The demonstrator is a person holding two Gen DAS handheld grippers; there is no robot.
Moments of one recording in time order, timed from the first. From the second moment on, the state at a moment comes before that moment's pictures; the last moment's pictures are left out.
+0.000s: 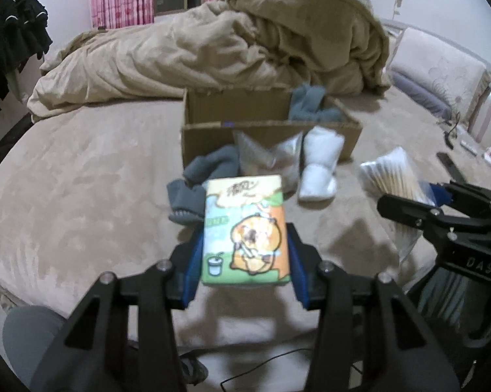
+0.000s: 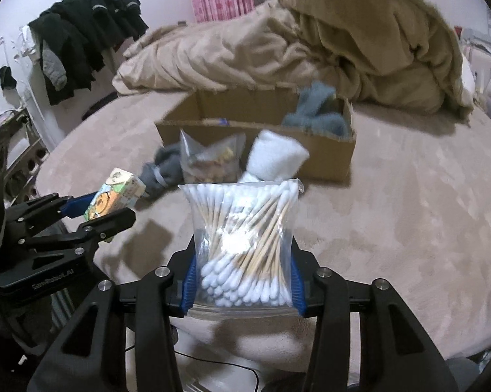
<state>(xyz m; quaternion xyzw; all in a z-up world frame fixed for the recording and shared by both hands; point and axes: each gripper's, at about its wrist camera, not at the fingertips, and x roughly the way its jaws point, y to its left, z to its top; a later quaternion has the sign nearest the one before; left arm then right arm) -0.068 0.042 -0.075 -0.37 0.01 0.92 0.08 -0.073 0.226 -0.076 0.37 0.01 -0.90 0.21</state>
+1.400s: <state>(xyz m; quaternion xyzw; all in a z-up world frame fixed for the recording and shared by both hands) -0.159 0.033 0.013 -0.28 0.01 0.96 0.09 -0.151 0.220 0.004 0.27 0.00 -0.94 0.23</state>
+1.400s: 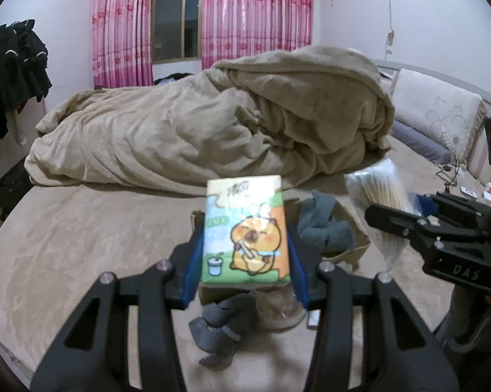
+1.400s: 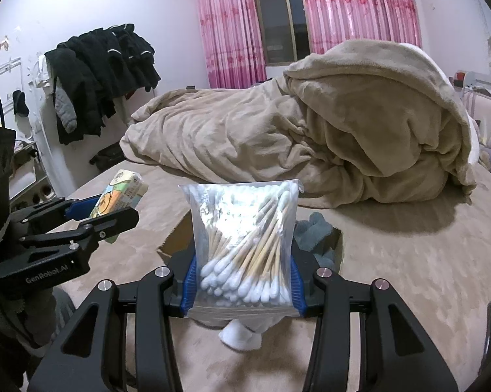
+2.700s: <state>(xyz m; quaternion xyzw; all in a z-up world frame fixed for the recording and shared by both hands) -0.258 0.038 -0.081 -0.38 -0.01 0.92 0.09 -0.245 0.207 -0.089 0.35 -0.01 -0.92 0.21</state>
